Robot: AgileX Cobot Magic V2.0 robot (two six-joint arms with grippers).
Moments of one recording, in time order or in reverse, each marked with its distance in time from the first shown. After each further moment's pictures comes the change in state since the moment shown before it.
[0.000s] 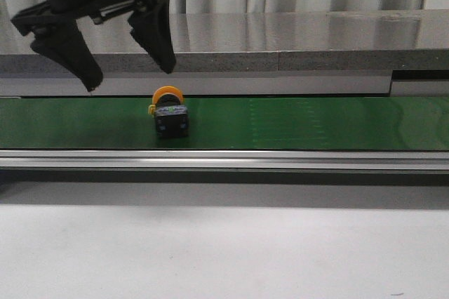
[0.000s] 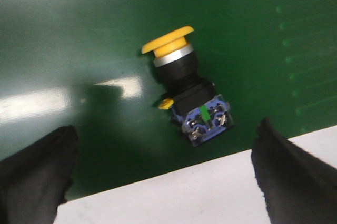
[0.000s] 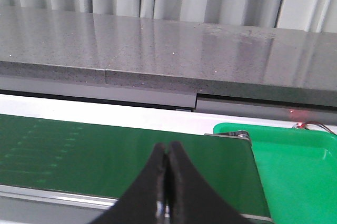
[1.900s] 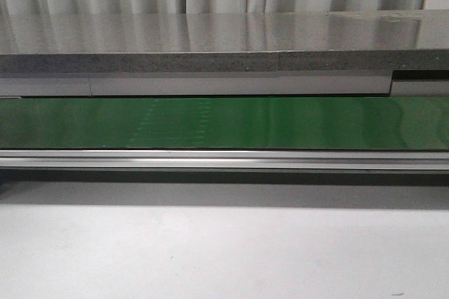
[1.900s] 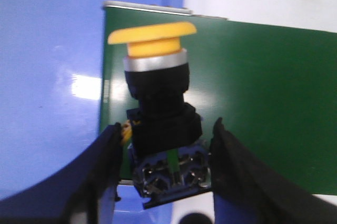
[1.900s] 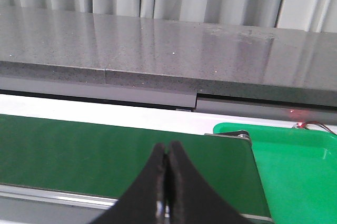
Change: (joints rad) left arm 0.548 -0.094 -0.038 0.113 0.164 0.224; right arm 0.000 0.000 0.000 0.000 0.000 0.000
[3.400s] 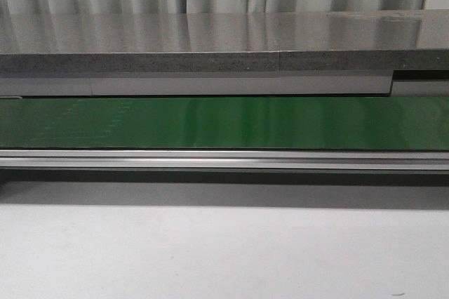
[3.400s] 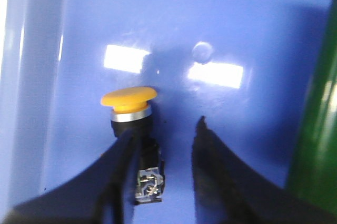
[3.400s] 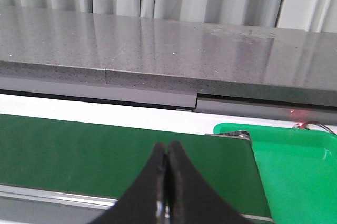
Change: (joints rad) left arm 0.261 0.295 -0.071 -0.004 -0.109 0.235; right arm 0.000 0.000 0.000 0.000 0.000 0.000
